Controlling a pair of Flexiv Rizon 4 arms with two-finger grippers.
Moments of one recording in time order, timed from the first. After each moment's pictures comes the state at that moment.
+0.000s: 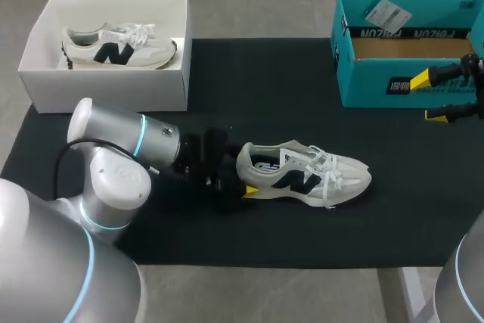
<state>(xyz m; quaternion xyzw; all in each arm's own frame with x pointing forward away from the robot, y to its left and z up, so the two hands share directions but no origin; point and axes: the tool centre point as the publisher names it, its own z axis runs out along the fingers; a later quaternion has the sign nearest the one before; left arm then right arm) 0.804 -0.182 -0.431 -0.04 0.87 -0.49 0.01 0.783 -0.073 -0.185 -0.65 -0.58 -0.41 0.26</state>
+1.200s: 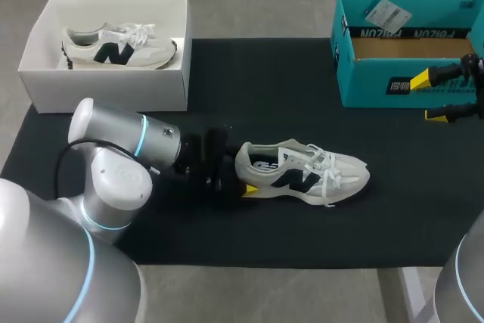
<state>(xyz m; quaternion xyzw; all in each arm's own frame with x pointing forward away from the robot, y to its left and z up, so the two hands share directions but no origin) 0.806 -0.181 -0.434 -0.04 0.87 -0.49 0.02 0.783 -0.073 -0.185 -0.65 -0.58 -0.41 0.26</state>
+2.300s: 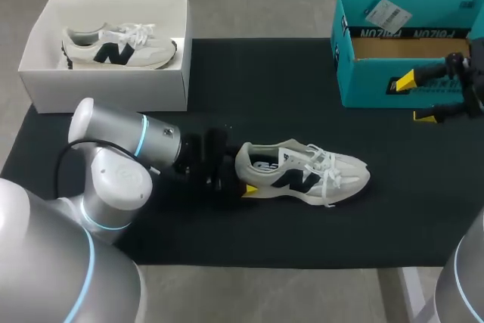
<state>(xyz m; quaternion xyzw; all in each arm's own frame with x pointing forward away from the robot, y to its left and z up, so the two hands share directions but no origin) 0.806 -0.182 -0.434 -0.04 0.87 -0.49 0.02 0.783 -0.045 -0.183 -0.67 -0.58 -0.39 0.26</state>
